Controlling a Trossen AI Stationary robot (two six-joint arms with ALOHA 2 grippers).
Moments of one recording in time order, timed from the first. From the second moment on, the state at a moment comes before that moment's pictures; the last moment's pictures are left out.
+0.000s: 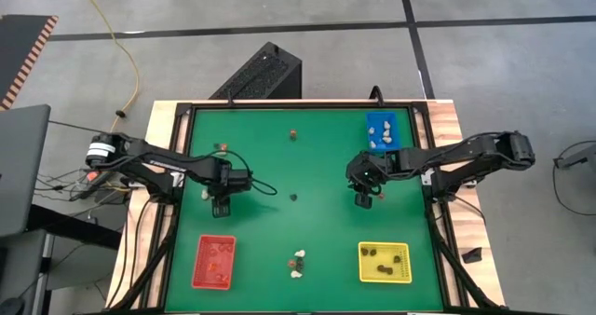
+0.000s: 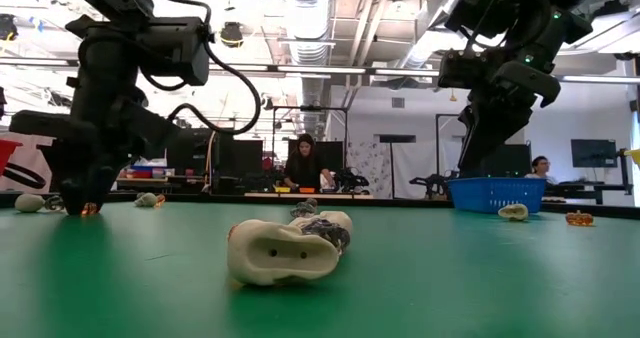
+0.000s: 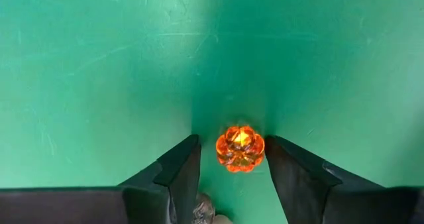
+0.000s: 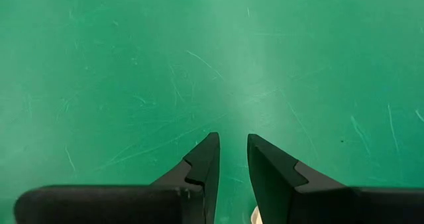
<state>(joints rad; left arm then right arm) 0.02 1.42 0.67 -0.77 -0.03 -0.16 -0.05 1.22 0.67 -0.41 0.04 0.13</state>
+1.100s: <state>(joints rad) 0.02 1.34 0.70 -0.81 0.19 -0.20 -0.05 1.22 0.67 -0.41 0.02 0.15</state>
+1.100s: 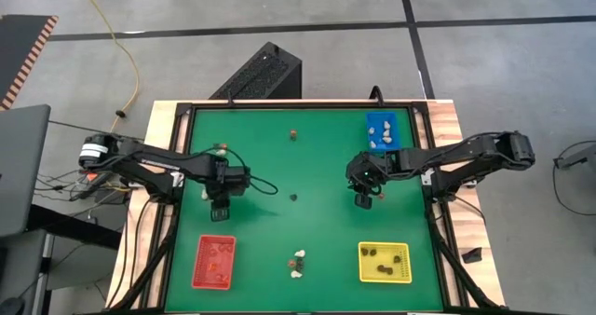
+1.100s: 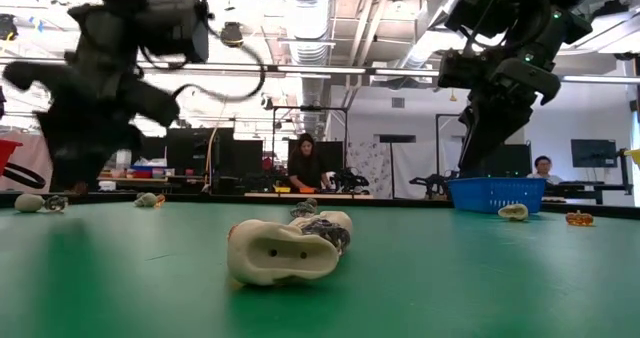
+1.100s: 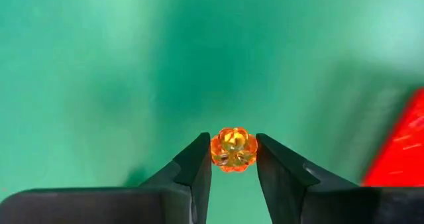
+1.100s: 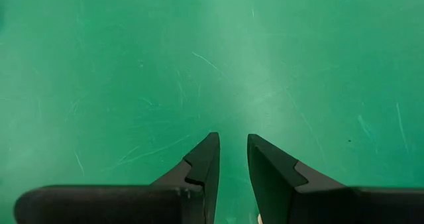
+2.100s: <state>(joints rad) -0.59 1.23 0.73 -0.60 0.17 -1.11 -0.05 1.22 0.67 -0.40 0.02 0.16</state>
